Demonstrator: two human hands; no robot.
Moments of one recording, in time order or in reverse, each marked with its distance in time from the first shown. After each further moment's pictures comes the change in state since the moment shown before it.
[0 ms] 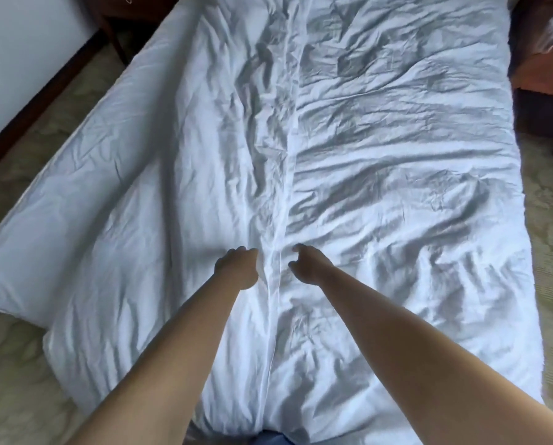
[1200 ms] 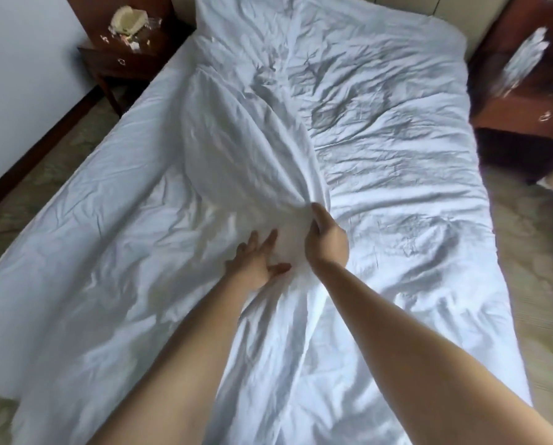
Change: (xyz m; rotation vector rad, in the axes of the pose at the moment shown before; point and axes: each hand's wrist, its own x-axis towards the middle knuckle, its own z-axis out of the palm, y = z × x) left_hand 0.058 0.082 -0.087 -0.227 0.139 0.108; right_hand -0.003 -0.004 -0.148 0.498 0.728 0.004
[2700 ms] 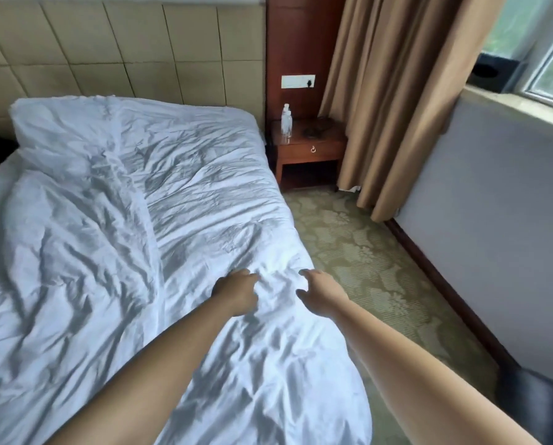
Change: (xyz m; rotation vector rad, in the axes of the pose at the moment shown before) left_hand -0.217 0.300 0.140 0.416 0.035 0.553; right_hand -0.205 0.259 -0.326 -0.486 -0.103 0.110
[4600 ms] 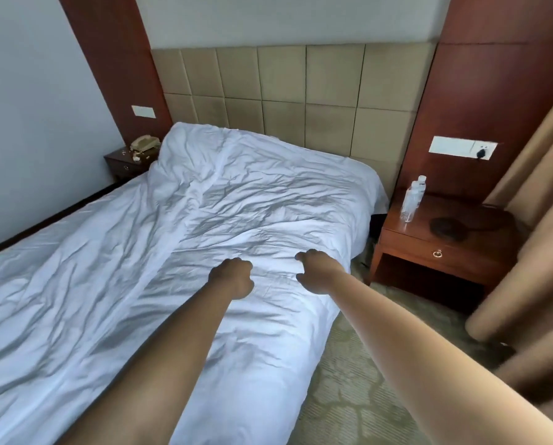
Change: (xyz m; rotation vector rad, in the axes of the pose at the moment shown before) left_hand 0.477 0.089 -0.235 -0.095 0.117 -0.799; right_hand 0.594 0.058 -0.294 -0.331 -0.166 -0.817
